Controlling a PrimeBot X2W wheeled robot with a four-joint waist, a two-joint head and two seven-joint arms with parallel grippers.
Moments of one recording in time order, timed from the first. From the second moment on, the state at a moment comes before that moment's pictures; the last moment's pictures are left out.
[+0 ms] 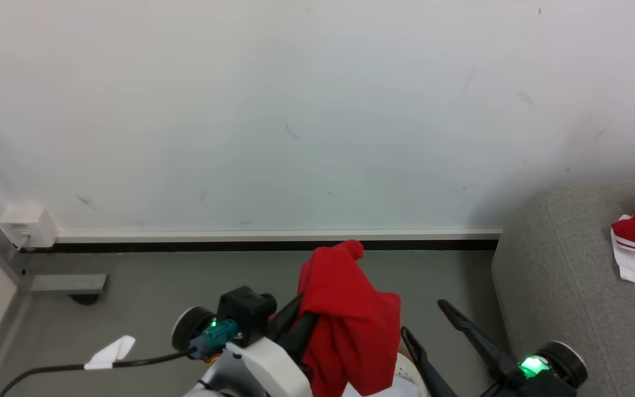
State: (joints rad) left arm -0.26 0.23 -0.57 -0.04 -0.37 0.03 0.10; right arm -0.07 -0.23 0.49 0.00 0.27 0.13 -0.26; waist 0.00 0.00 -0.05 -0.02
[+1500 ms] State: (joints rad) left arm -0.35 0.09 -0.73 0.14 -0.37 0.00 -0.01; right arm -0.22 -0.28 0.32 0.11 0.31 0.13 -0.26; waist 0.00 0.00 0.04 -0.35
